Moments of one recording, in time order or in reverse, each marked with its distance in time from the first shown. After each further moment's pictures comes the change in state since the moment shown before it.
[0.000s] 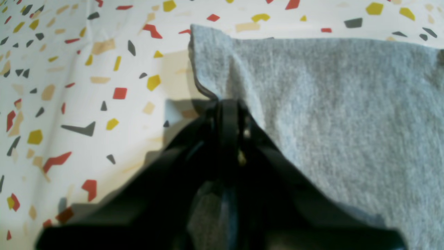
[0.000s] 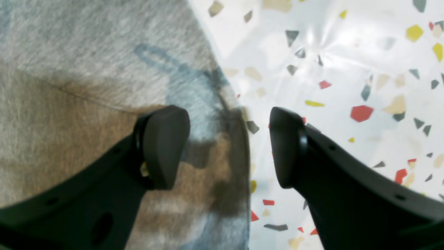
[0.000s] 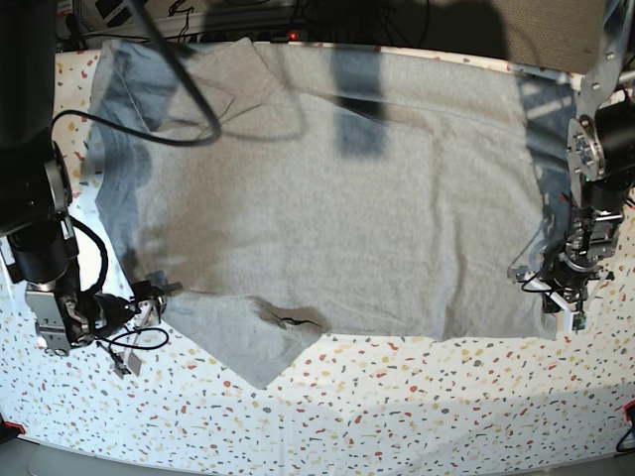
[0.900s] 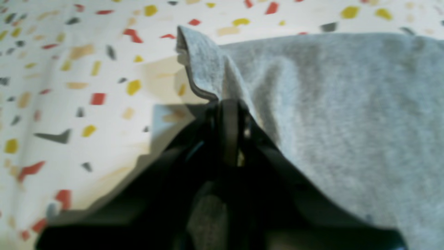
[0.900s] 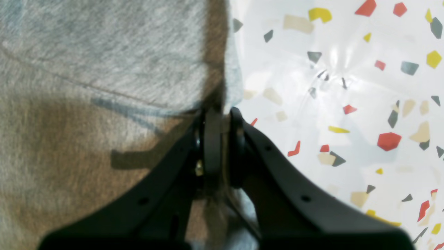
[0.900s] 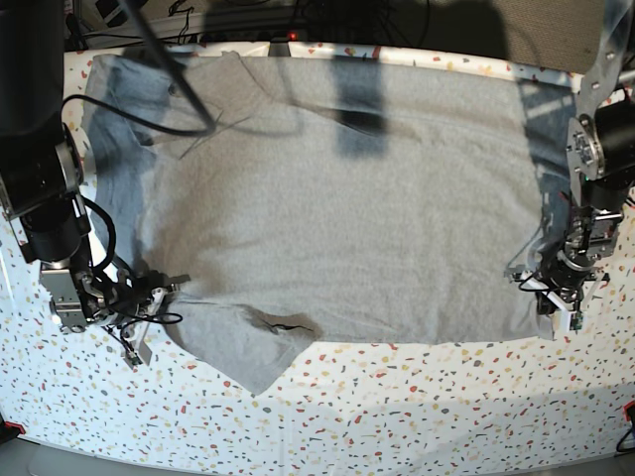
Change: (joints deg) left arm 0.1 0.0 0.0 0.0 -2.6 -0.2 -3.1; right arm -4.7 -0.8 0.1 0.5 -5.2 -3.5 11.8
